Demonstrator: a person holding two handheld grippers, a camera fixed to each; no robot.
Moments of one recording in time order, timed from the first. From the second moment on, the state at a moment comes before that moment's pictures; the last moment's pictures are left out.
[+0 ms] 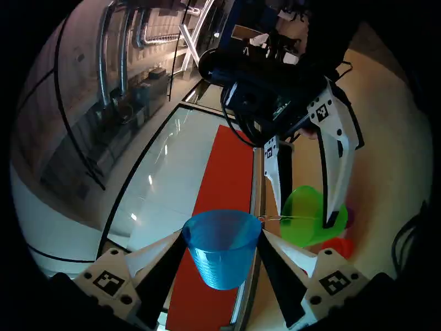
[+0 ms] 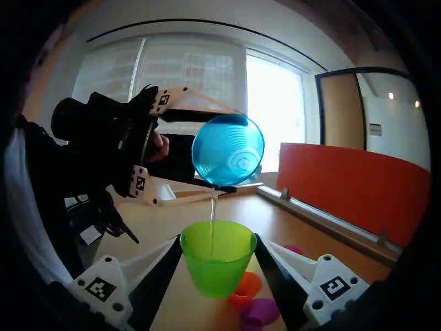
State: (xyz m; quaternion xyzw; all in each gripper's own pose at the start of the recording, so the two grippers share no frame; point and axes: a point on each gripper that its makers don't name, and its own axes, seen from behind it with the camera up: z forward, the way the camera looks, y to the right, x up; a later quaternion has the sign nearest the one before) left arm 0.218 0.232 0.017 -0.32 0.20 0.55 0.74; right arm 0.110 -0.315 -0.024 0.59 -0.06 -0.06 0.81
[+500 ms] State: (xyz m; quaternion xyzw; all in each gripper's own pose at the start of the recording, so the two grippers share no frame) left arm 0.216 0.234 0.014 -0.31 0.20 0.56 0.74; right arm 0.111 -0.312 -0.025 0.59 -0.06 -0.06 0.81
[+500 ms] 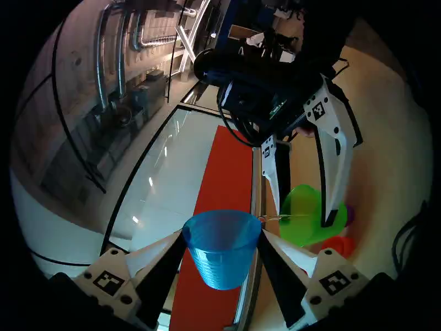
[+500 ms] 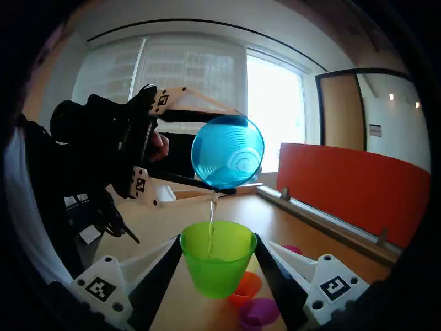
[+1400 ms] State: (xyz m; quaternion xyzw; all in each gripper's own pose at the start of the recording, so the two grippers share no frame) left arm 0.222 0.233 0.013 -0.31 0.22 0.58 0.72; right arm 0.112 -0.314 -0.026 0.59 -0.06 -0.07 0.81
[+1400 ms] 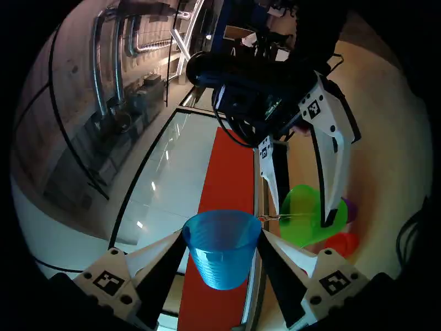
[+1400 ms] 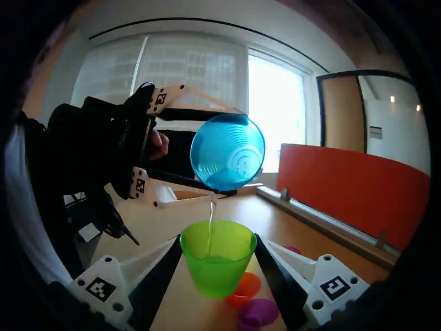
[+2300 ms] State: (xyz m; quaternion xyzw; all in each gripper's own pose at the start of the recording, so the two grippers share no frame) left arm 0.218 0.238 0.008 -0.31 0.23 0.60 0.71; right arm 0.111 -0.313 -0.026 0.58 -0.06 -0.07 0.81
